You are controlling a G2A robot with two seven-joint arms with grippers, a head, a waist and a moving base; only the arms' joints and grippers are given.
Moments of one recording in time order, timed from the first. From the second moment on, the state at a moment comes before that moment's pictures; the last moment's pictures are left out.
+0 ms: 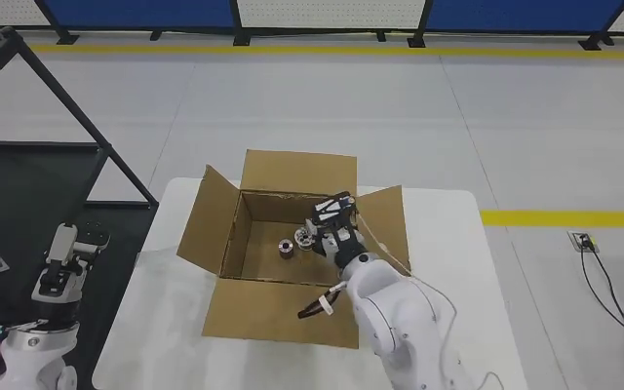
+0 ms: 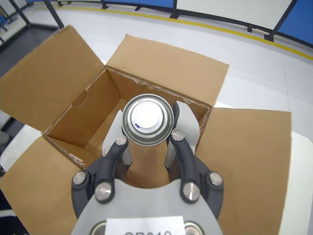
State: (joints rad) left arm 1.46 -1.15 -1.96 -1.92 -0.13 -0.43 -0.26; right arm -0.91 -1.62 1.09 -1.74 -1.52 0.02 0.80
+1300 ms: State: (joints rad) left arm 1.46 -1.15 -1.96 -1.92 -0.13 -0.43 -0.26; right arm -0.54 -1.74 0.90 -0.99 -1.51 0.09 0.94
